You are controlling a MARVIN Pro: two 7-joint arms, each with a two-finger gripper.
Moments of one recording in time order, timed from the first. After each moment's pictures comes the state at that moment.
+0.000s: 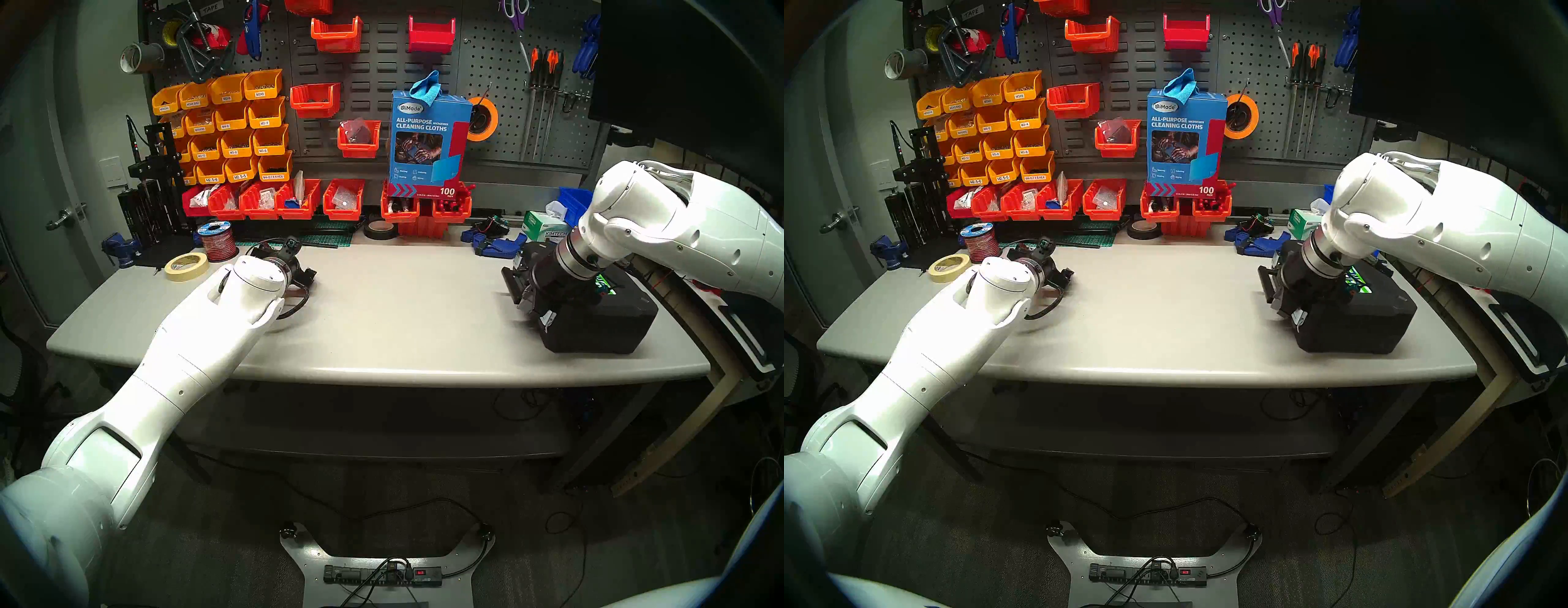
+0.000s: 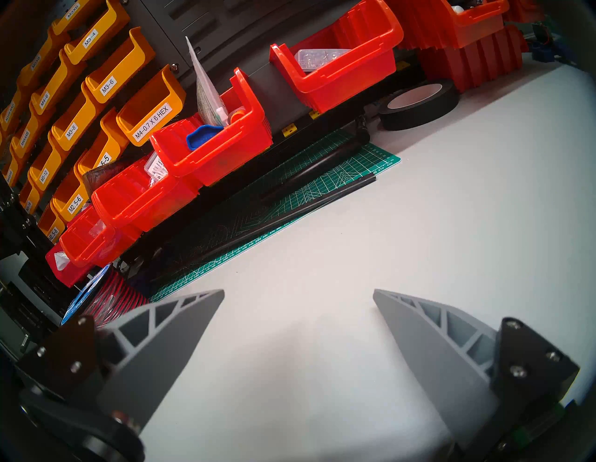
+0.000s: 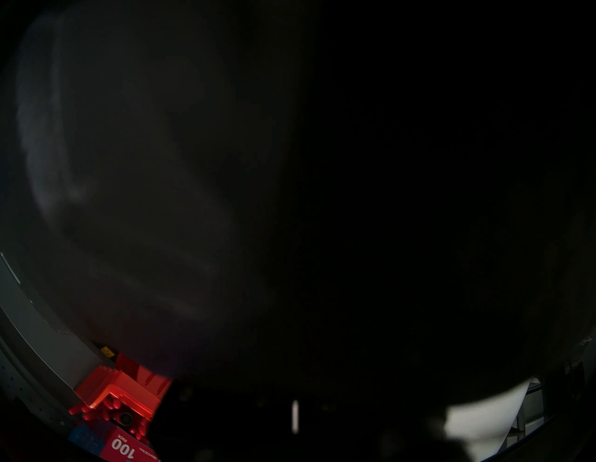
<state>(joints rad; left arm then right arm) 0.93 -1.03 -1.01 -1.38 -0.25 0.63 0.13 0.32 -0.46 -0.36 -1.69 -2.28 -0.93 -0.60</state>
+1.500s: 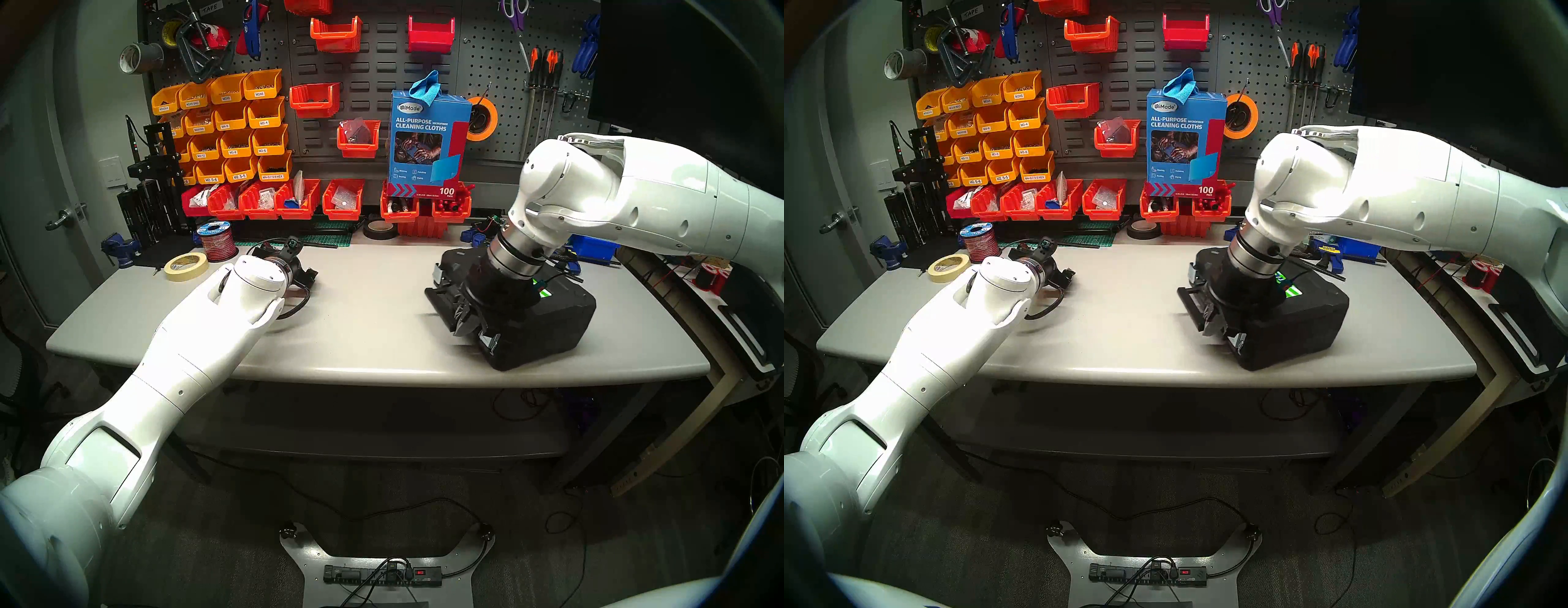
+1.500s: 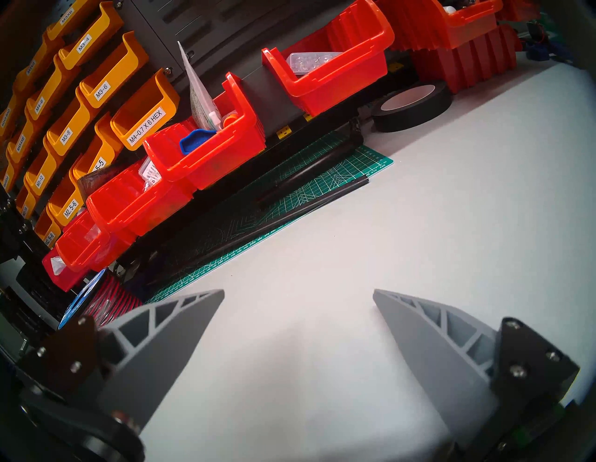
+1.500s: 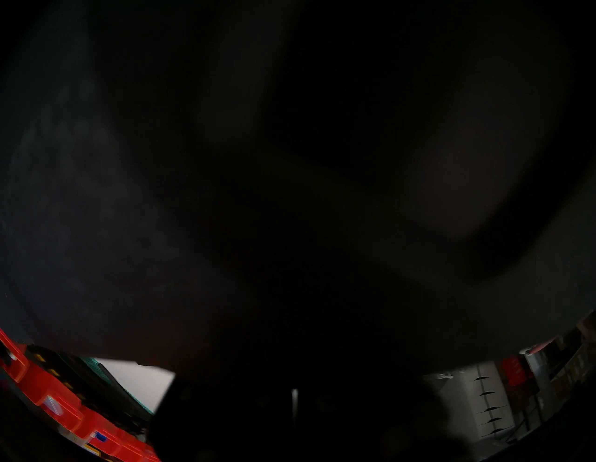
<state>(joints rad) 0.93 -1.03 -1.00 -1.38 -0.24 0.63 0.11 0.36 -0.78 -0.39 -1.67 -2.38 -0.67 -0.99</state>
